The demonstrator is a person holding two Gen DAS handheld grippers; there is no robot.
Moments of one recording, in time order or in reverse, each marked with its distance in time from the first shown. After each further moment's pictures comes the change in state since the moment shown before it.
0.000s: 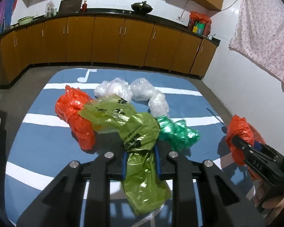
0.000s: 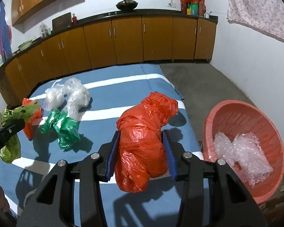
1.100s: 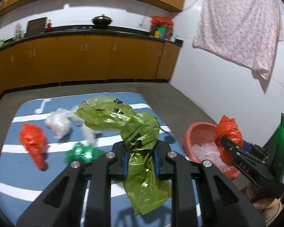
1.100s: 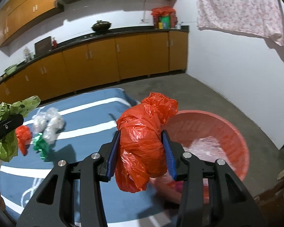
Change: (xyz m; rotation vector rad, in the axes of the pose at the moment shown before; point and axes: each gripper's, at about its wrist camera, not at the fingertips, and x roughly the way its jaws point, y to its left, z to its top) left arm -0.032 -0.132 0.021 0.175 -0.058 -0.204; right arm -0.069 -0.100 0.001 0.114 -0.119 -0.142
